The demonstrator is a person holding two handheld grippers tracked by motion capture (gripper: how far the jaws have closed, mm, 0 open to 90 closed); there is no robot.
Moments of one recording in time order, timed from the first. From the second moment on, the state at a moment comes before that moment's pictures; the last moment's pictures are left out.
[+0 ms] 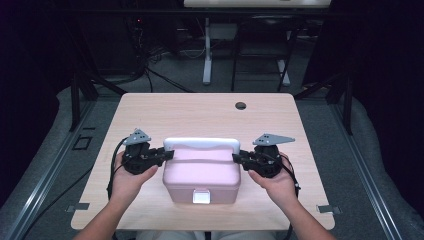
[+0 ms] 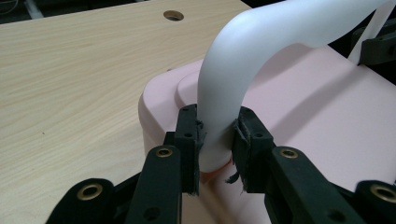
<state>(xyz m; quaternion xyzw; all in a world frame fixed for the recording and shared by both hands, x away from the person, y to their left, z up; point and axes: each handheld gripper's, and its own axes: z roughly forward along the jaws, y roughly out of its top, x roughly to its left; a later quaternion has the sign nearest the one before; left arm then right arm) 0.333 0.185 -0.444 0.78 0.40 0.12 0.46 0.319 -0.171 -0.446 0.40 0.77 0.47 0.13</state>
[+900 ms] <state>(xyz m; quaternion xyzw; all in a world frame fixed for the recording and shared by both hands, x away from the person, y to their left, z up) 0.333 0.191 -0.425 0.77 0.40 0.13 0.48 0.326 -0.174 -0.433 0.42 0.77 0.48 0.09</state>
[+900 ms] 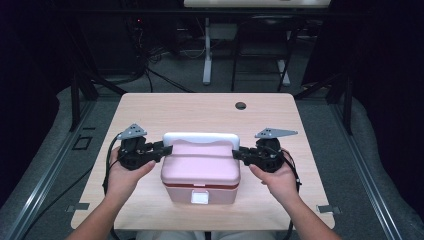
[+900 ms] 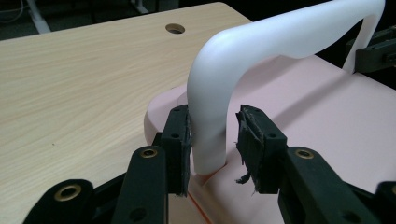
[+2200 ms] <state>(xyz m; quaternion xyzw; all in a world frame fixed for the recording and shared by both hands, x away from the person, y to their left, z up) 0.285 0.224 -0.468 0.78 0.39 0.11 0.47 0.335 -0.178 -0.426 0.44 0.75 0.49 0.07</state>
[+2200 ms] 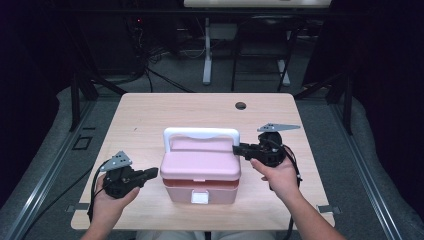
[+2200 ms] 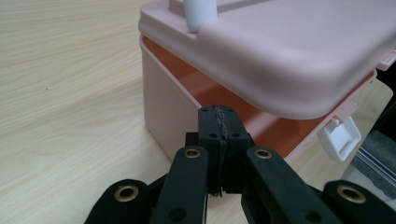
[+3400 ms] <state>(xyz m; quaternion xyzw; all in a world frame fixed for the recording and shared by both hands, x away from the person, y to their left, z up) 0.287 0.188 -0.470 0.80 0.35 0.08 0.48 0.340 -0.179 -0.425 0.44 0.75 0.49 0.06</state>
